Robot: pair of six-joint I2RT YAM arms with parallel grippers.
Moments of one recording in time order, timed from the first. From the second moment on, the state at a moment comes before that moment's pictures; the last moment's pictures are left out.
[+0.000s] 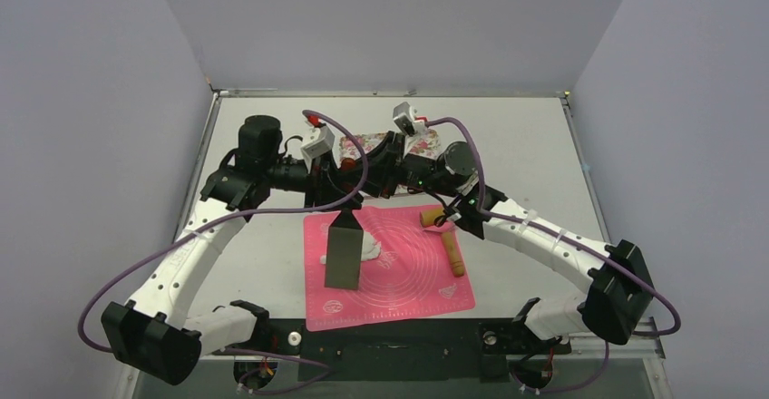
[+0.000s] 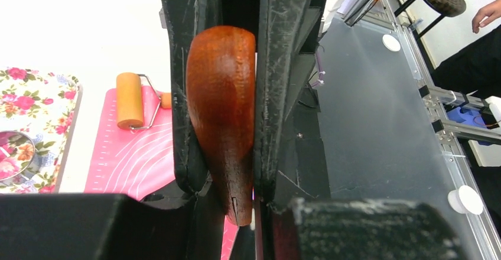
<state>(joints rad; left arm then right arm) -0.38 1.16 1.16 -0.50 1.21 0.11 0.82 1.36 1.04 0.60 -0.60 0.49</state>
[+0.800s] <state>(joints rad) -0.15 1.04 1.22 -0.92 0.49 0.38 0.85 1.44 1.08 0.40 -0.20 0.29</state>
